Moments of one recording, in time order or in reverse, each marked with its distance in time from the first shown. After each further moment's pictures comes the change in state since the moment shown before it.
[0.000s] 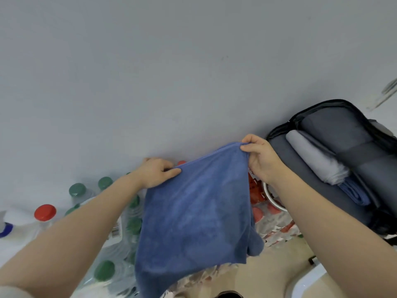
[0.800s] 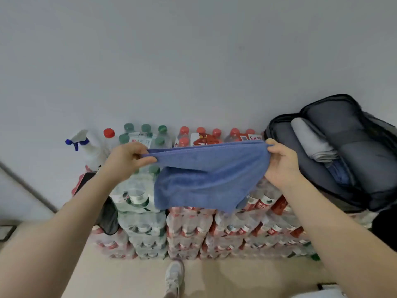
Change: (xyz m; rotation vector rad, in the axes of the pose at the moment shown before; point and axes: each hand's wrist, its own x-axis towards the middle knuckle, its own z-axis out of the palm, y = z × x) left_hand -0.228 0.073 0.041 -0.412 0.689 -0.263; right_hand -0.135 -0.004 -0.038 0.346 -0.130 0.148
